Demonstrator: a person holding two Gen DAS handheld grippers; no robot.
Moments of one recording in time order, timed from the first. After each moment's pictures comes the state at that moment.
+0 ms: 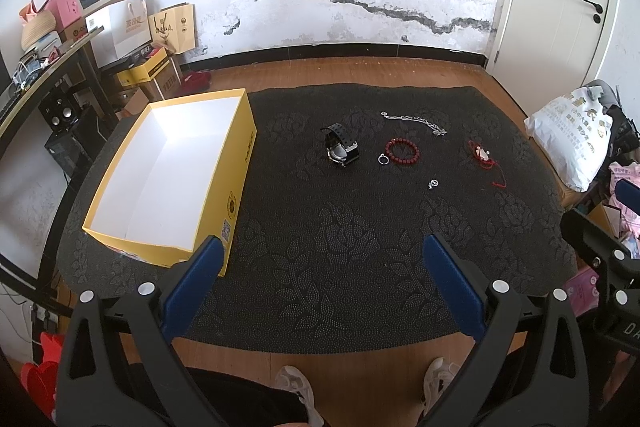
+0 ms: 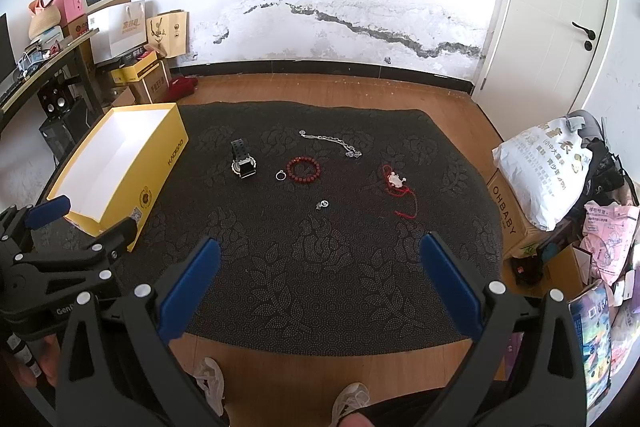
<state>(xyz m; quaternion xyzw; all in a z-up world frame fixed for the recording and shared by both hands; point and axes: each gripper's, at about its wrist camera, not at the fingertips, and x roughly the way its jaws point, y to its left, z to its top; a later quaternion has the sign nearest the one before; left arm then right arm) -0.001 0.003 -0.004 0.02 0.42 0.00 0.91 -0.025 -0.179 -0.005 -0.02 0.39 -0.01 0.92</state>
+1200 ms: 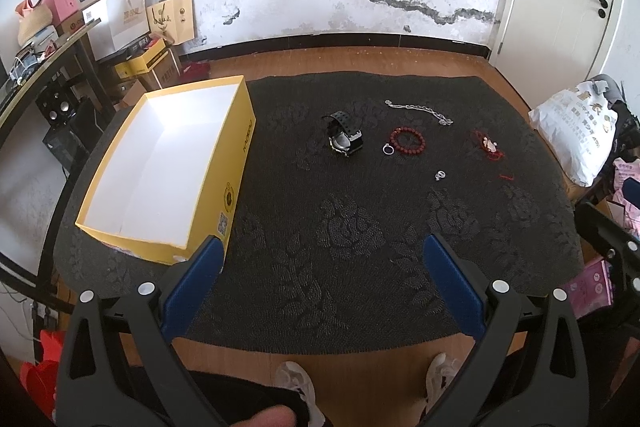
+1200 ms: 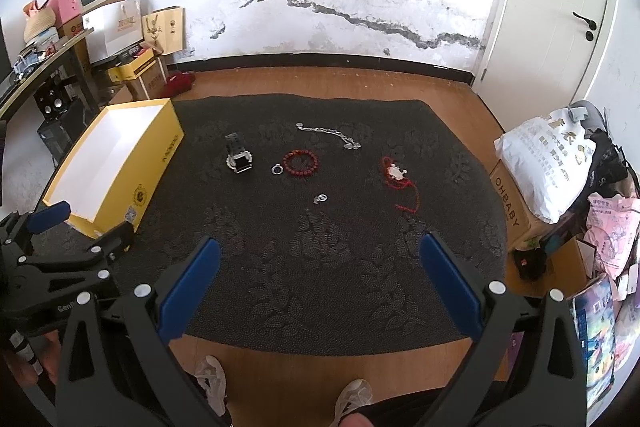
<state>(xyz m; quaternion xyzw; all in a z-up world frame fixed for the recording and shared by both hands) 0.016 0.006 -0.024 0.03 0.44 0.00 0.90 -0.013 -0.190 -0.016 -0.01 0.41 -0.01 0.91</state>
